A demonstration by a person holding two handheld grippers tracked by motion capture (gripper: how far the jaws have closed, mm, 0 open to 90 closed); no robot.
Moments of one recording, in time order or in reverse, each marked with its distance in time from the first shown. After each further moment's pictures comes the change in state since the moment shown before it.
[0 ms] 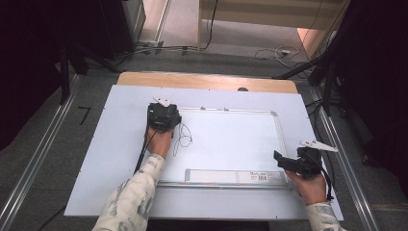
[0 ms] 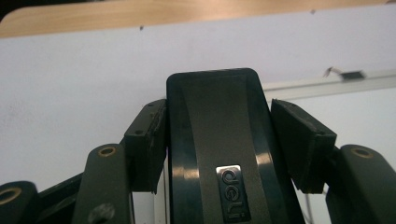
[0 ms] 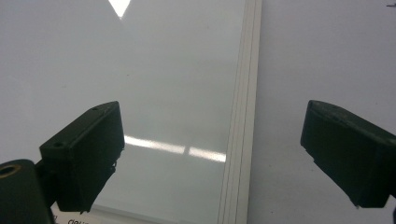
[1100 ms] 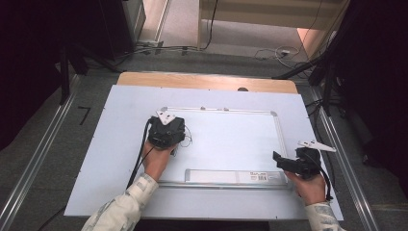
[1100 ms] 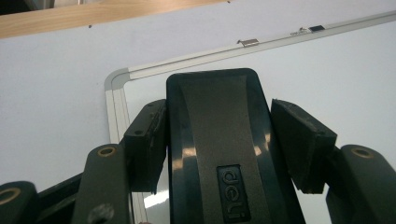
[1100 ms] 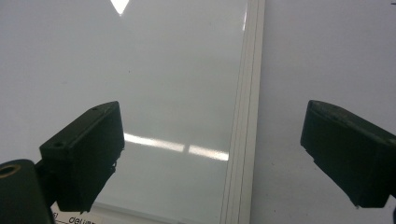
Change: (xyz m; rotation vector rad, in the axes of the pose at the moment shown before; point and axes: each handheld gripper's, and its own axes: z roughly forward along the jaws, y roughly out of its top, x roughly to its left) left arm -0.015 -0.027 -0.060 -0.007 -0.165 0.105; right arm 0.002 -0.001 0.001 0.009 0.000 -0.010
